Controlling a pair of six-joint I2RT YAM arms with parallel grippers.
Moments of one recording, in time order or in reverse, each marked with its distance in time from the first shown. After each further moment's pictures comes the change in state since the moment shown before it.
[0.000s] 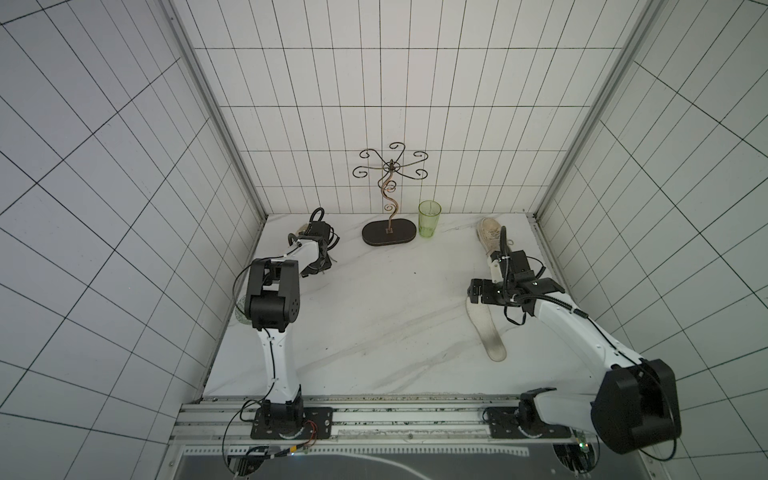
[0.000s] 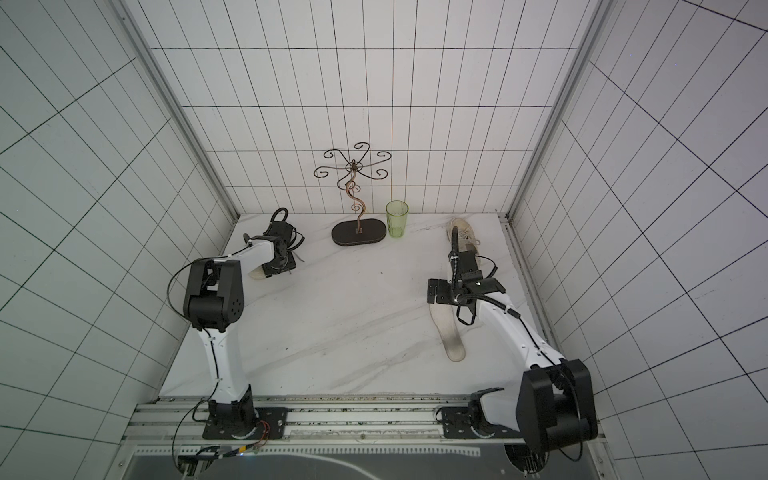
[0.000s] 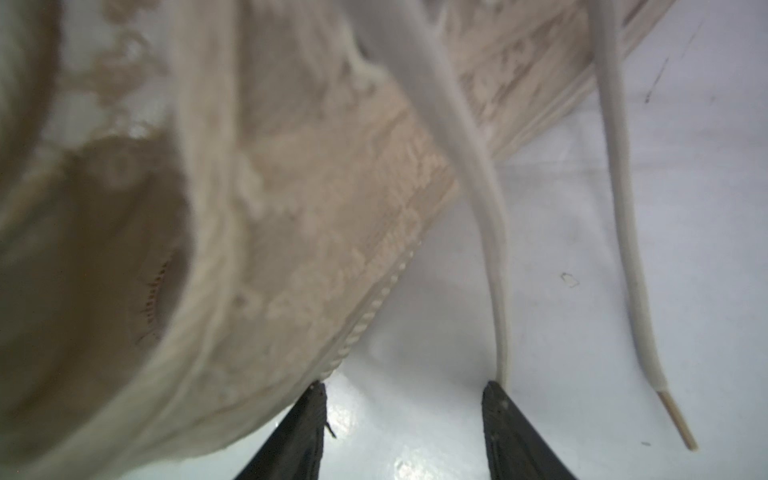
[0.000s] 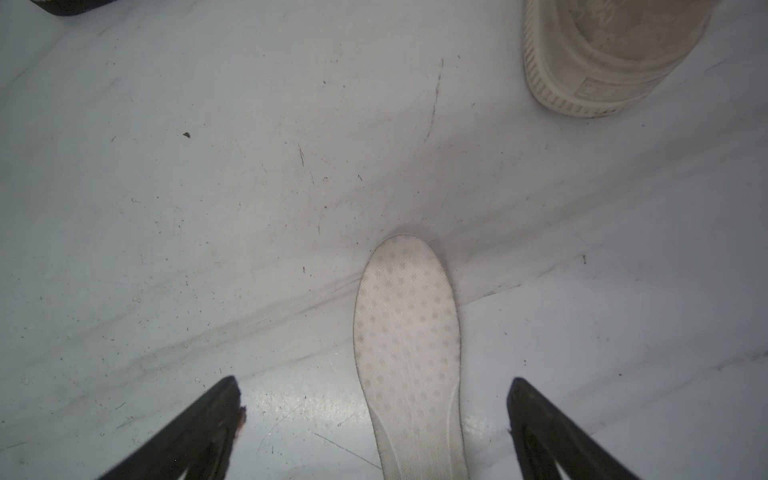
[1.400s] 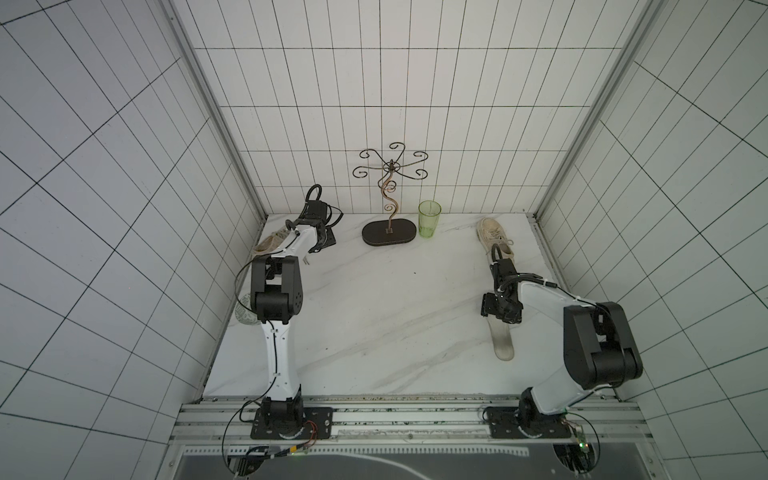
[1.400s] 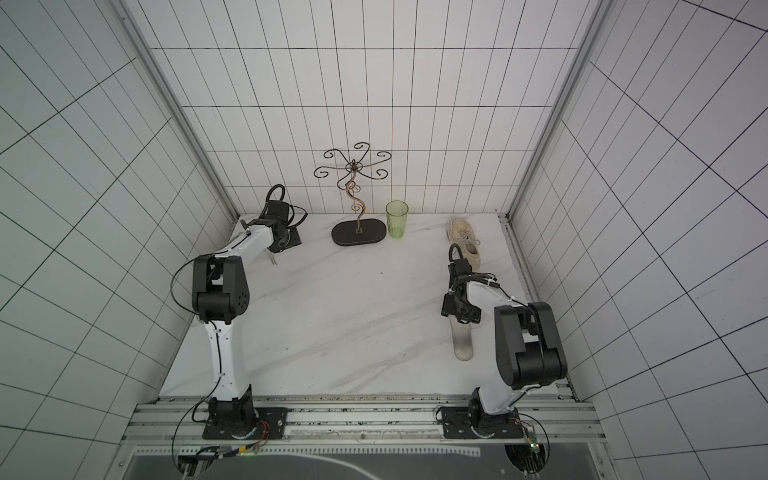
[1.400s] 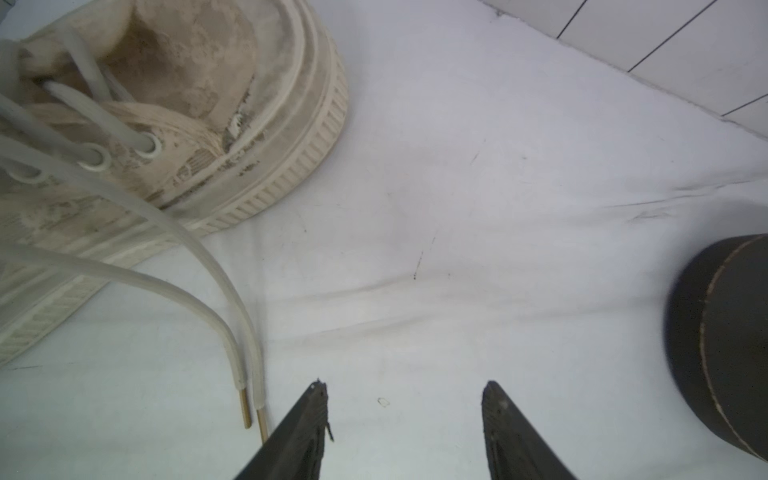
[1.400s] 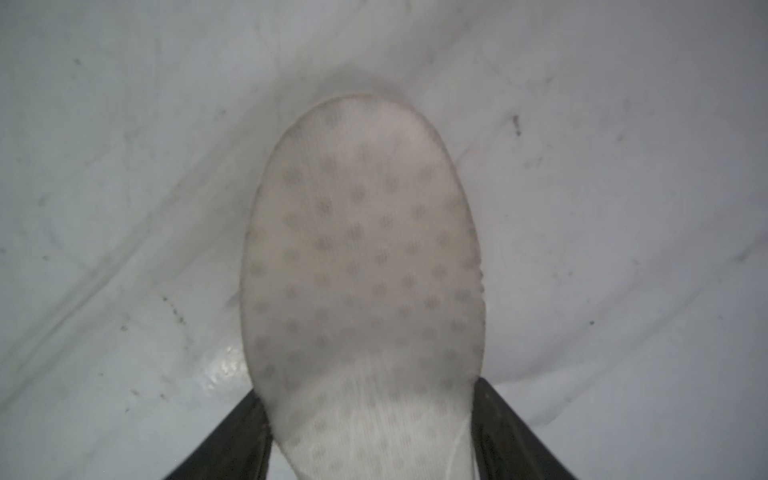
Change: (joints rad) left arm 0.016 0.090 0.280 0.030 0.208 0.068; right arm -0.122 0.315 -0.012 -0.045 0.182 0.136
